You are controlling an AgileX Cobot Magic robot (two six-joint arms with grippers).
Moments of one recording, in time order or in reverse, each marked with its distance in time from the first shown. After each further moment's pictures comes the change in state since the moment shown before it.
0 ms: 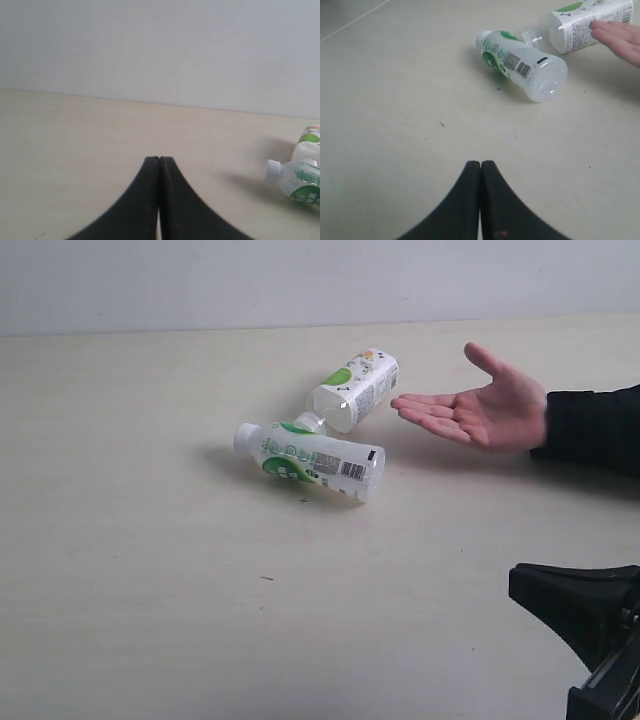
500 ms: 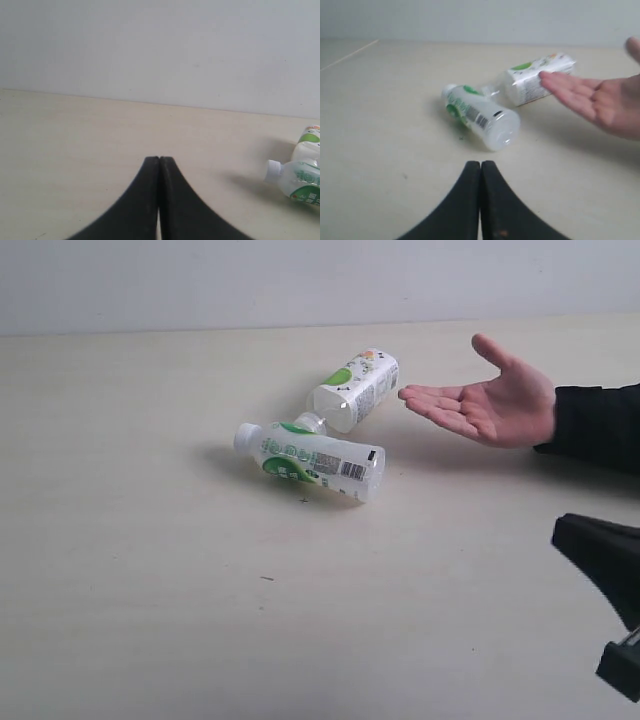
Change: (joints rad) left arm 0.000 0.000 0.000 0.000 0.000 0.000; right arm 0.000 -0.190 0.000 0.127 0.141 -0.077
